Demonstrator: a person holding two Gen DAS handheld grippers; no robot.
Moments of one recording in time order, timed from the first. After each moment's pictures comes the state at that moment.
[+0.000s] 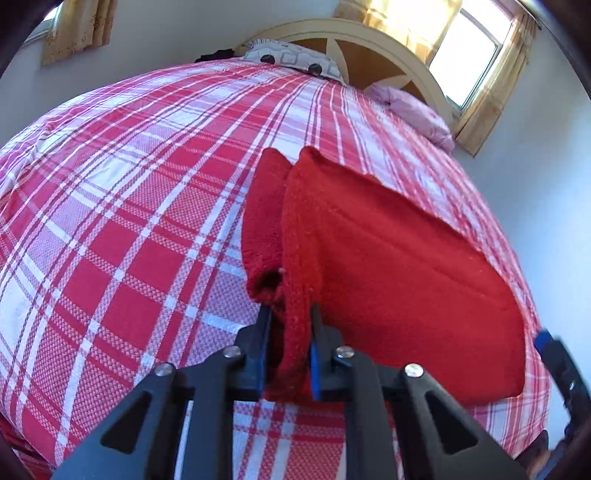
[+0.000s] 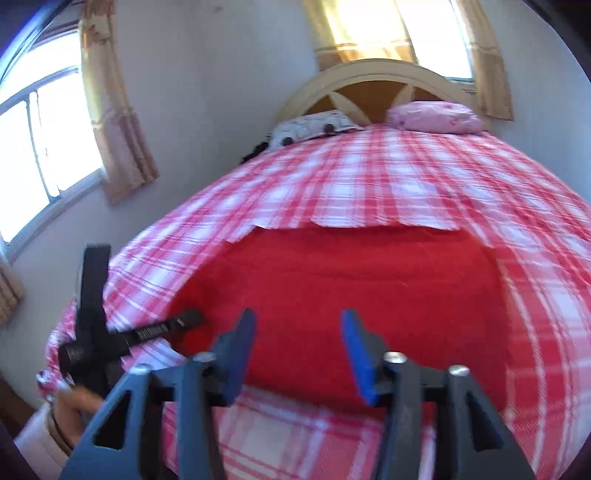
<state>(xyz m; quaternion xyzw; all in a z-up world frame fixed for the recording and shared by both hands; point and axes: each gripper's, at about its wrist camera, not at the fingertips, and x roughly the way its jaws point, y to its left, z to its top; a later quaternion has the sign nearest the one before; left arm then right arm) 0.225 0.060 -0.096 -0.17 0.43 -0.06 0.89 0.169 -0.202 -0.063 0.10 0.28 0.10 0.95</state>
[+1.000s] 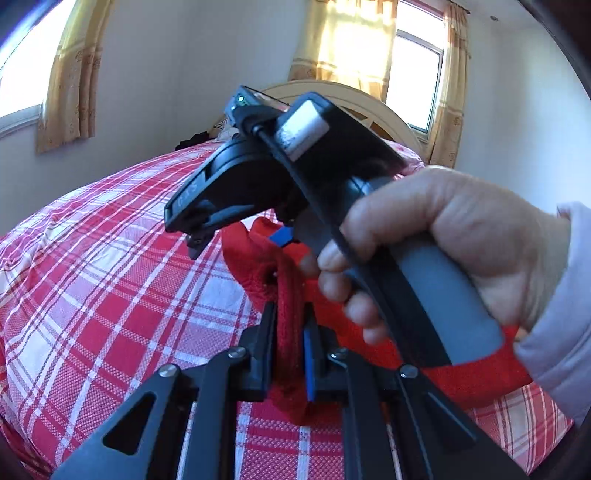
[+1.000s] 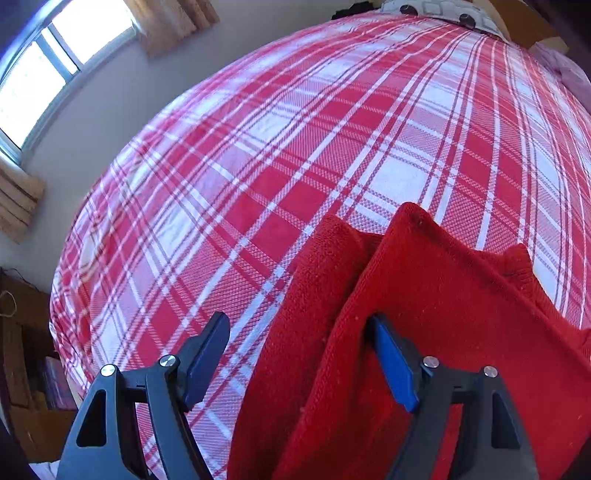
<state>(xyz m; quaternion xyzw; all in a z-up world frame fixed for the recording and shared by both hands) 0.179 0.011 -0.067 -0.08 0.29 -0.06 0.95 0.418 -0.044 -0.103 -0.05 0.54 0.24 0.81</state>
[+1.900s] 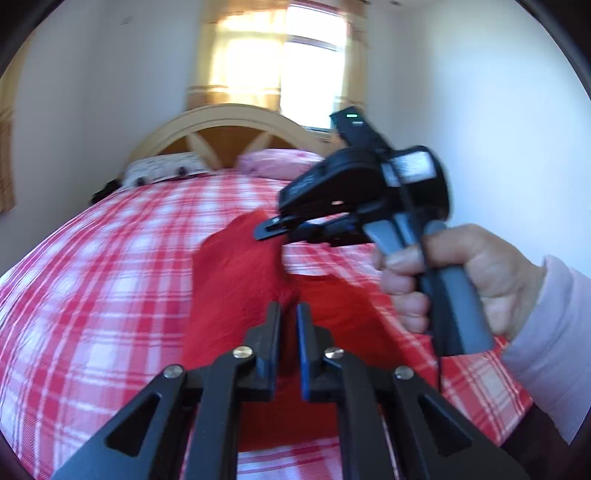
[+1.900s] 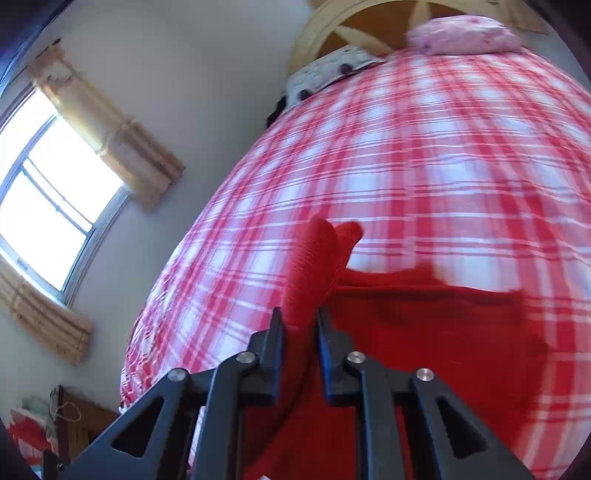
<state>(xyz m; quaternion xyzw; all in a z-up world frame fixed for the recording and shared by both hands) 0.151 -0.125 -0.007 0.01 0.24 -0.22 0.95 0.329 -0.337 -0.026 0.21 0.40 0.18 0.87</state>
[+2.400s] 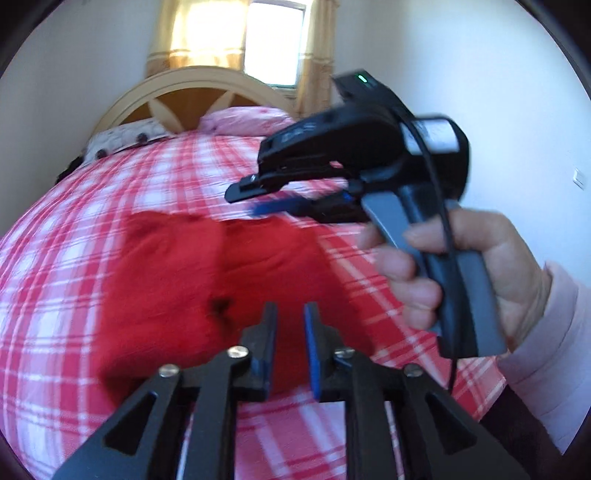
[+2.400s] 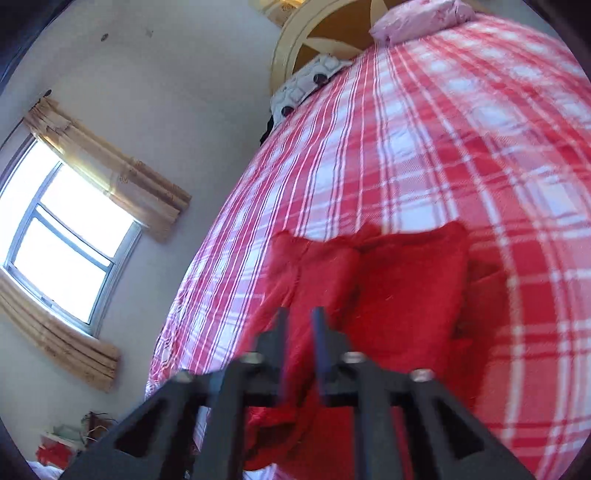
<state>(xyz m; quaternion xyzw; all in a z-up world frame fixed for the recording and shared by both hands) 0.137 -0.151 -0.036 0.03 0.32 -0.26 0.91 0.290 -0.366 -0.073 0.29 0.39 0.20 0.85</state>
